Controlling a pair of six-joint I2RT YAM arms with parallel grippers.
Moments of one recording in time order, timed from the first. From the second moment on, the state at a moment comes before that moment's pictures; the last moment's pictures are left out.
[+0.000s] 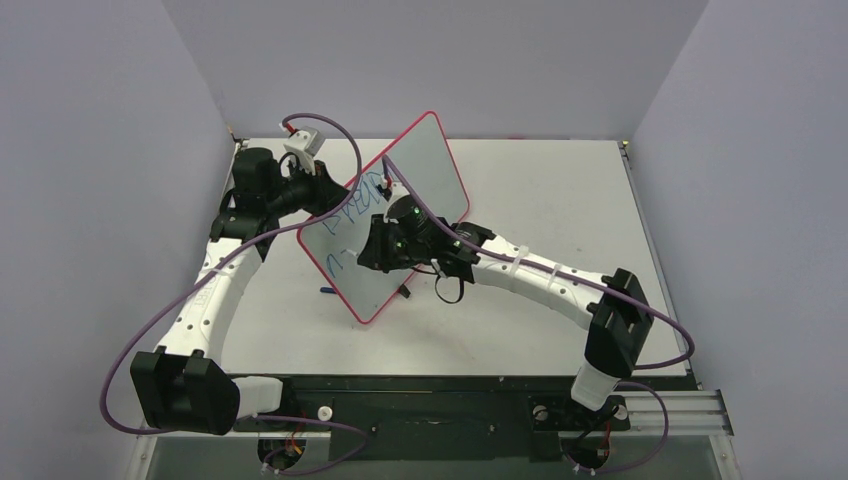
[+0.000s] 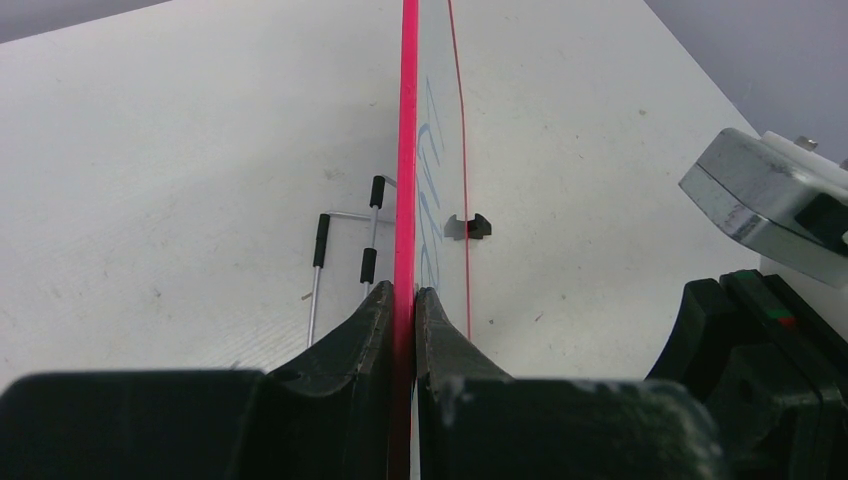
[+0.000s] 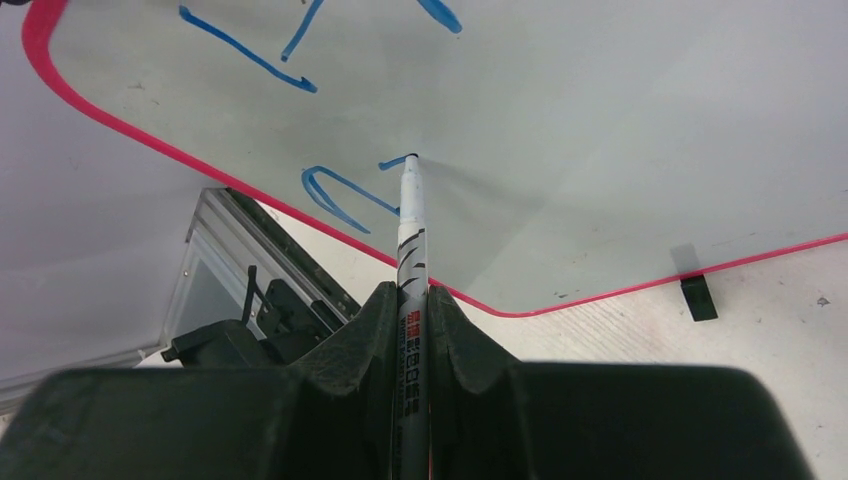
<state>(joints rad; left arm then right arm) -0.12 1.27 1.17 -0.28 0.60 -0.10 0.99 1.70 1.47 -0.35 -0.06 0.72</state>
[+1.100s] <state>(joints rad) -0.12 1.27 1.17 -0.28 0.60 -0.10 1.03 1.71 1.42 -0.36 -0.07 0.73</state>
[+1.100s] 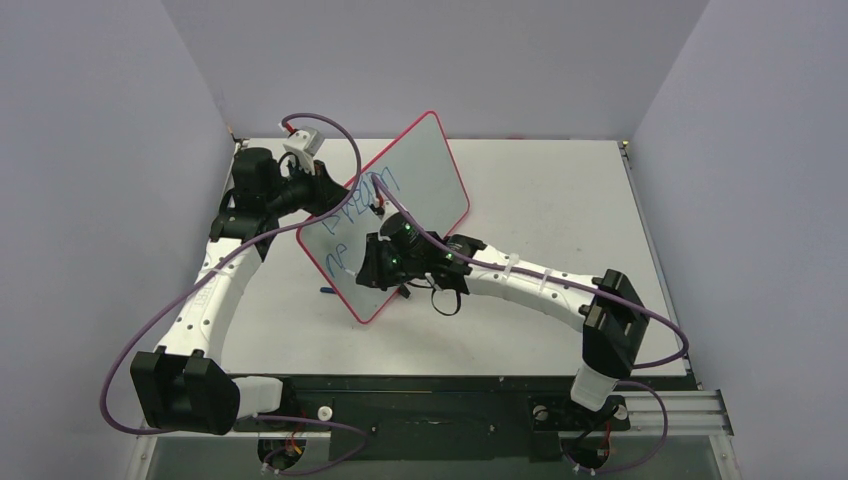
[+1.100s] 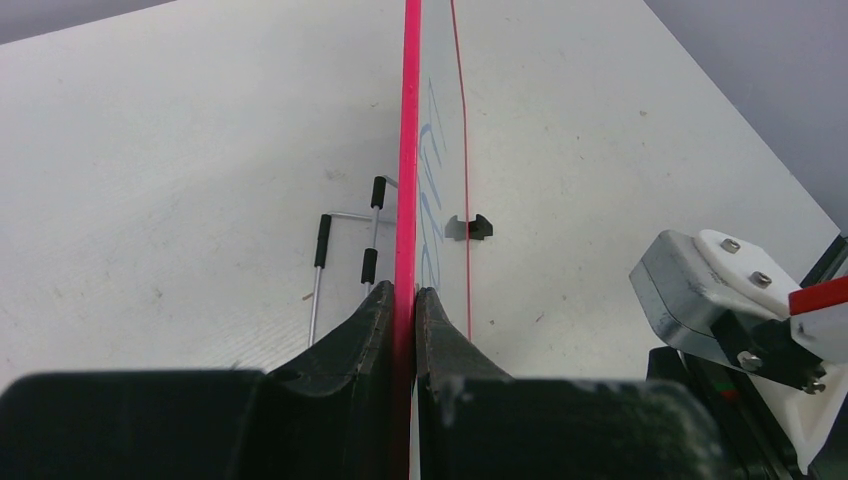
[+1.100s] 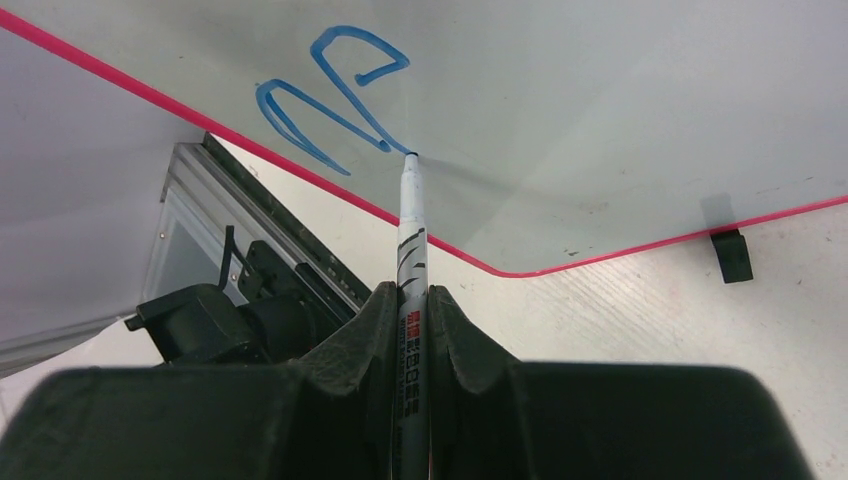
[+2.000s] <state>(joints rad) -0.12 1.27 1.17 -0.28 0.60 -0.11 0.96 1.66 1.43 -0.35 -0.06 0.73</state>
